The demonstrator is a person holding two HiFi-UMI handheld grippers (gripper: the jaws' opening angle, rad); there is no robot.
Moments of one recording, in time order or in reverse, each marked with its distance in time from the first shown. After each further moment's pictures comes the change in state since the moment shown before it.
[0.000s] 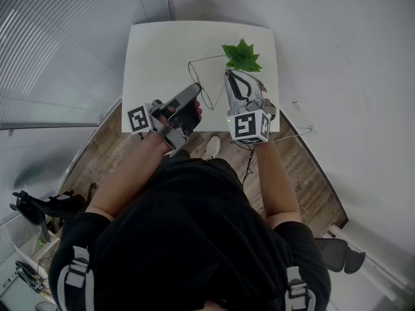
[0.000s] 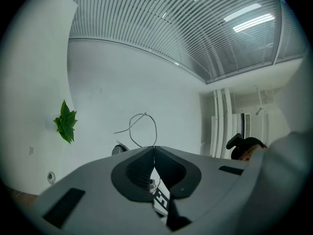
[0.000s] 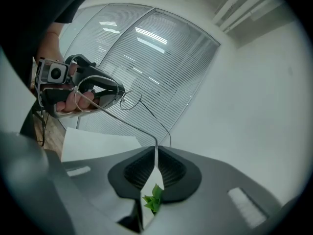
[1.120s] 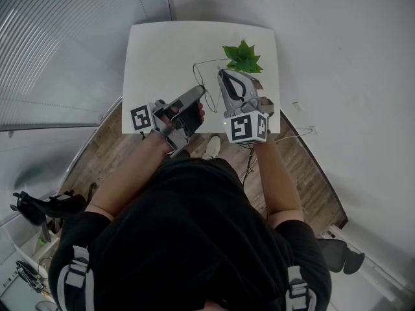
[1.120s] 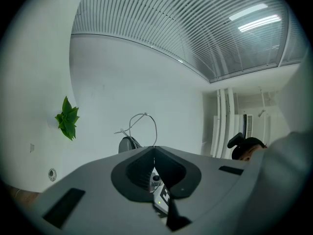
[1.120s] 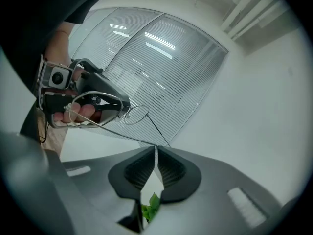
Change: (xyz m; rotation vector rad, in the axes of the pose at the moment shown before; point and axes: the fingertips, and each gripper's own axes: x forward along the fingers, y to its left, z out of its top) left arm 0.003 0.006 -0.003 -0.028 0.035 0.010; right arm 0.008 0.011 0.025 -0.081 -0.062 0.042
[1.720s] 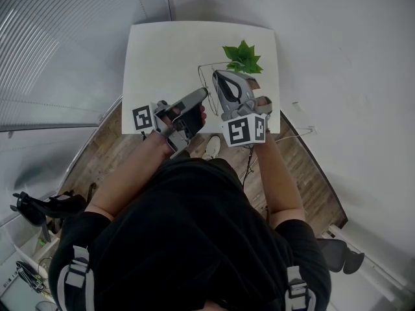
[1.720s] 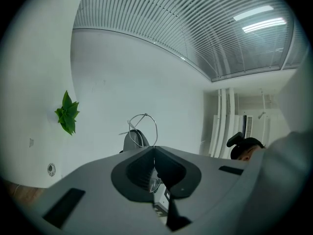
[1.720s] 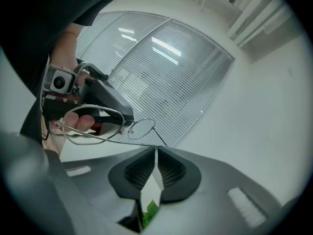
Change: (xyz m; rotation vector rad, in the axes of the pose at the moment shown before) left arm 0.001 0.003 -0.004 -0.031 0.039 -0.005; right arm 0.006 0.010 0.019 -0.063 -0.054 0.037
